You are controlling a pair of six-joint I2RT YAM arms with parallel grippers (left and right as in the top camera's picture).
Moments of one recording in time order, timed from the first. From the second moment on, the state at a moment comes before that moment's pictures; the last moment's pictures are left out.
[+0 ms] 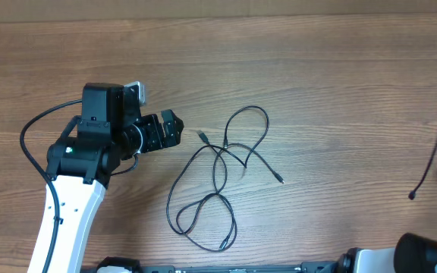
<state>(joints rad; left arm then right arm) -0.13 1.22 1.17 -0.91 0.30 -0.39 -0.32 1.58 2.55 -1.59 0.55 0.47</state>
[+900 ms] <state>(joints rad) -0.13 1.22 1.17 -0.91 0.29 -0.39 -1.14 2.04 2.55 -1.49 0.03 0.57</state>
